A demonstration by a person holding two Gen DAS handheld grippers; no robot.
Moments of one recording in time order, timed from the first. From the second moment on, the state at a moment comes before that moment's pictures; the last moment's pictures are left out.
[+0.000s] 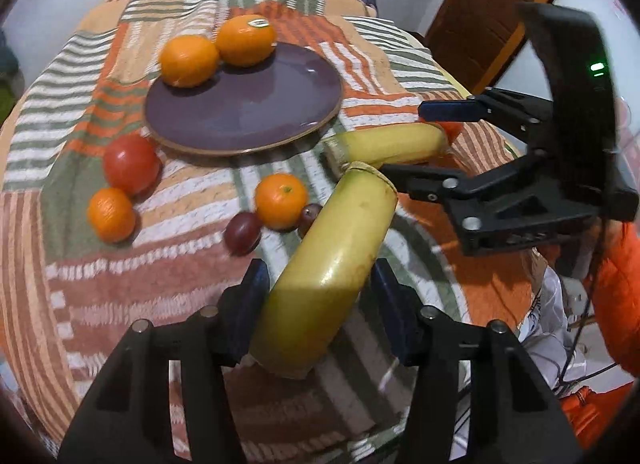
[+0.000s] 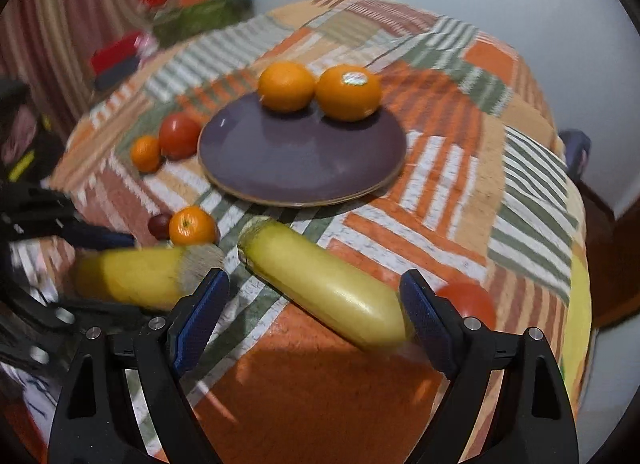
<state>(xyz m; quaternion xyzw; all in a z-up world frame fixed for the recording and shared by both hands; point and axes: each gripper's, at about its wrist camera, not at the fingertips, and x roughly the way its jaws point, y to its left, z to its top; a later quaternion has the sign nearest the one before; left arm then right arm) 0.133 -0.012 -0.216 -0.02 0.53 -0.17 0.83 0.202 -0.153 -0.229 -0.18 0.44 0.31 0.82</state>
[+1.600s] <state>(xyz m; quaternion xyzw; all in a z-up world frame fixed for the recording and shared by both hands) 0.145 0.018 -0.202 -0.01 0.51 -0.12 0.85 0.184 -0.160 -0.217 -0.12 0.46 0.32 0.82</state>
